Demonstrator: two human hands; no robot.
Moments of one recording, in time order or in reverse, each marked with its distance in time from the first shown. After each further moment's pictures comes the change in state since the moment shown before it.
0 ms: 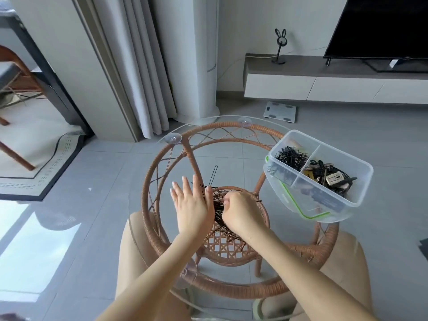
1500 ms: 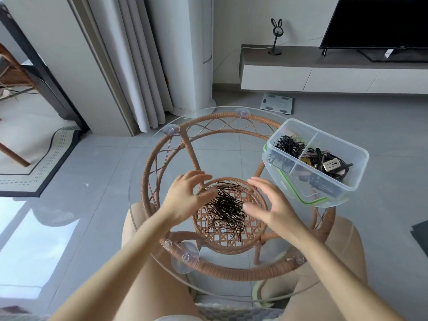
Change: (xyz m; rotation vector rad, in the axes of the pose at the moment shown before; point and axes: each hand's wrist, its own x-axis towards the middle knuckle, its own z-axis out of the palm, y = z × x) left_hand 0.001 -0.018 -0.062 -0.231 -0.322 0.302; right_hand -0.031 0.071 -0.016 0.557 -0.107 -0.101
